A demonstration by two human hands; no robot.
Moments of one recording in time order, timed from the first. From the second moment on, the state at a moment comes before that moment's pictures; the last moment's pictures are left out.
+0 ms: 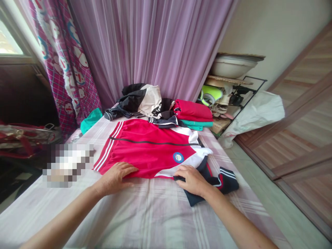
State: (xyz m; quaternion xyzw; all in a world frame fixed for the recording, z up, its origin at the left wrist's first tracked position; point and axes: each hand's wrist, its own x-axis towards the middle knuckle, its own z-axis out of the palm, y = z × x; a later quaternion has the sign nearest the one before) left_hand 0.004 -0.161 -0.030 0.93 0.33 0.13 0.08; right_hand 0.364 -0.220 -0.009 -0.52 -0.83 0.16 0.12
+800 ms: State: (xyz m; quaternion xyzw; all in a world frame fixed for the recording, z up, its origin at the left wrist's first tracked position) left_hand -0.046 -0.182 0.007 0.83 0.54 0.02 0.16; right_hand 0.374 -0.241 0.001 -0.56 -0.81 0.16 0.08
